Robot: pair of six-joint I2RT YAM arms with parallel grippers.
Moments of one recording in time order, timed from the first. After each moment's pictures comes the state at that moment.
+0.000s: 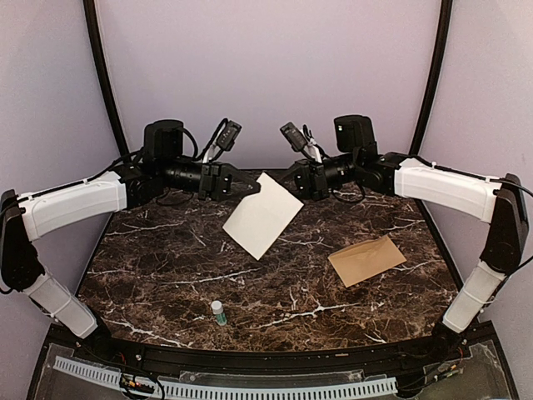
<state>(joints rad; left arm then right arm) -0.66 1.50 1.23 0.05 1.03 -0.35 0.70 1.65 1.38 -0.06 -1.14 0.16</state>
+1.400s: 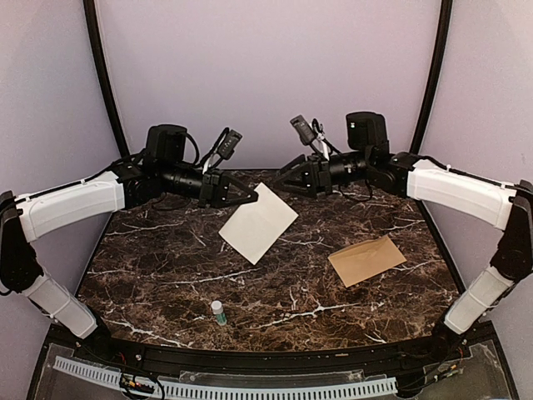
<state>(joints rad) -0.66 1.48 1.23 -0.11 0.97 -0.22 0.68 1.55 1.32 -0.05 -0.98 0.18</state>
